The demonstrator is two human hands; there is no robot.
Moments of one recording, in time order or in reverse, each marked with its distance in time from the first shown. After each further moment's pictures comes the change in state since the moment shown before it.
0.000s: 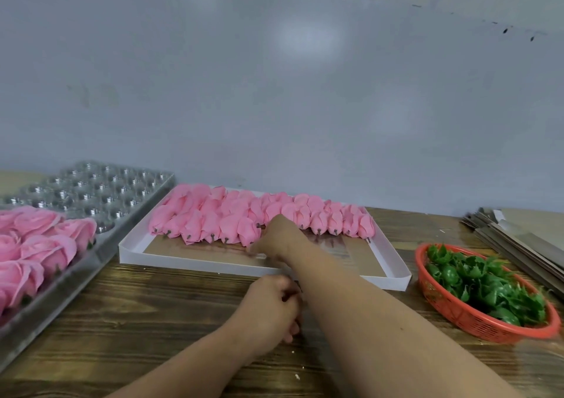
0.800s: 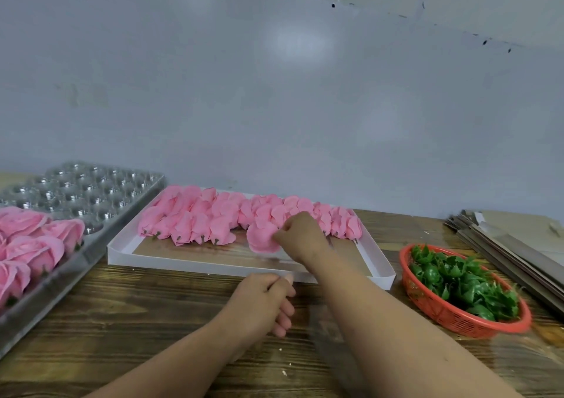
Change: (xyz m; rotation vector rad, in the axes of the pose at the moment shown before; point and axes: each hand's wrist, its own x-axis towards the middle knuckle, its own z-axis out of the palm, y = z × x) left_hand 0.002 -0.001 -0.004 -0.146 0.006 -0.077; right_hand -0.034 0.025 -0.033 0.078 0.204 -0.044
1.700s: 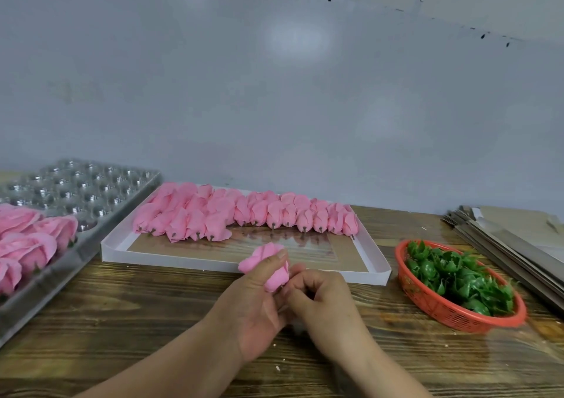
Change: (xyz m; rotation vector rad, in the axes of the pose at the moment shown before) left_hand -0.012 0.018 0.013 -0.978 -0.095 -0.179; right_hand -0.110 0.036 0.010 0.574 0.050 -0.174
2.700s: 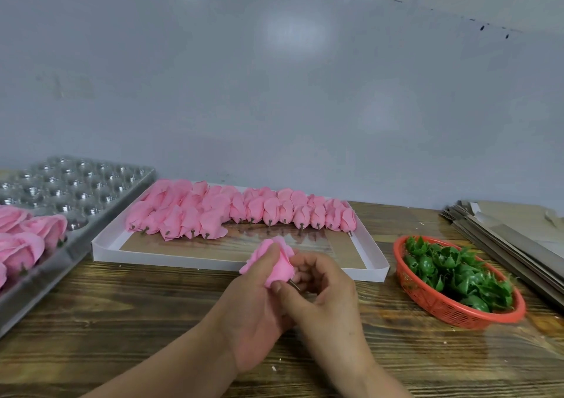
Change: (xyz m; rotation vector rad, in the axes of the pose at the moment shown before) left_hand 0.003 -0.008 -0.004 0.076 -0.257 0.087; right_hand -0.012 -0.012 0.005 0.087 0.234 -0.086
